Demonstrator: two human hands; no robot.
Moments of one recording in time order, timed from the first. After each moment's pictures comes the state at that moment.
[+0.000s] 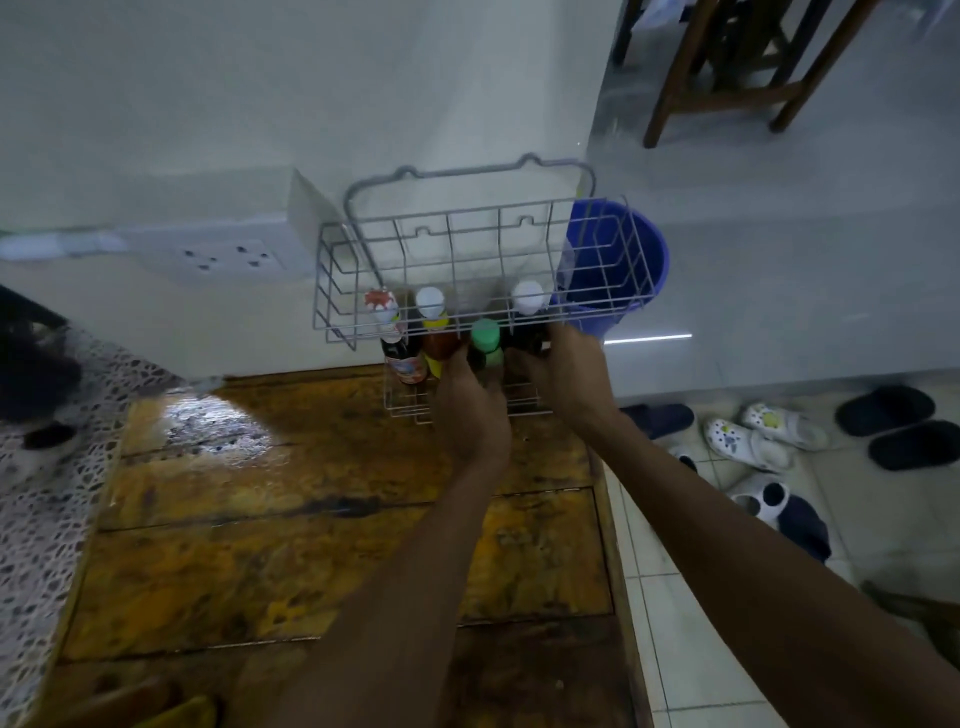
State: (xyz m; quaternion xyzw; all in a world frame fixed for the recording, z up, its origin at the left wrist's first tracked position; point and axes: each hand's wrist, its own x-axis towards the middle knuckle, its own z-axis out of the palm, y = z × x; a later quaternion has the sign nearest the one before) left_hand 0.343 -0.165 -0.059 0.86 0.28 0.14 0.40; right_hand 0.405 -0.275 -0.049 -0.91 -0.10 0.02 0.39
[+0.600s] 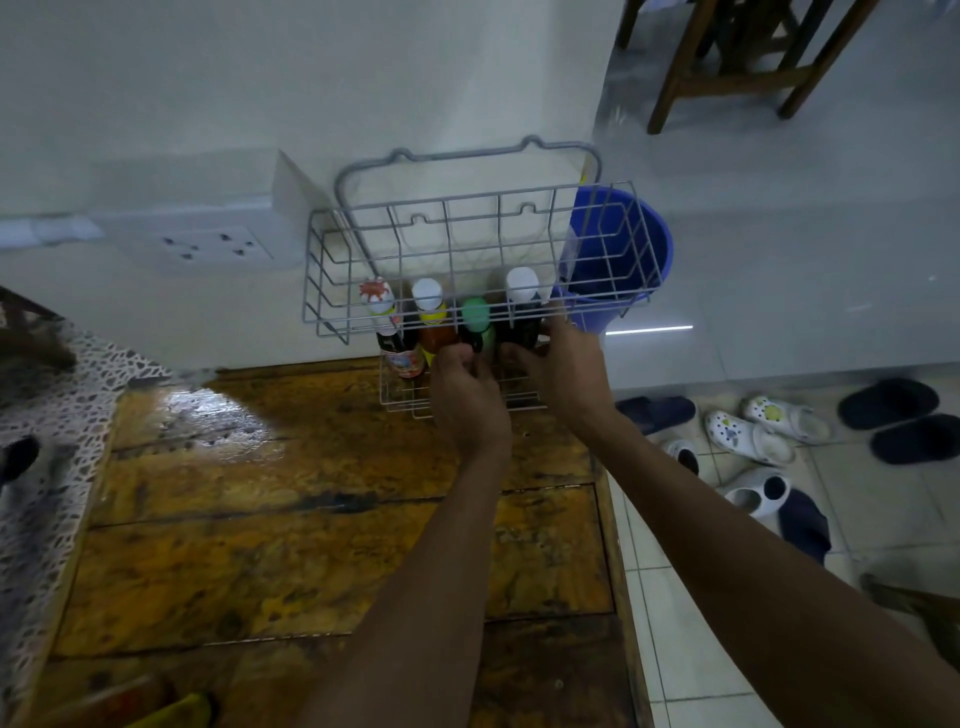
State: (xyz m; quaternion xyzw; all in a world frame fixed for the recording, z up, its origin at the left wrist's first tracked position) left_hand 0.353 -0.171 -0.070 0.82 0.34 0.19 0.43; right_hand 0.404 -0.269 -0.053 -0.91 -0.09 0.03 0.41
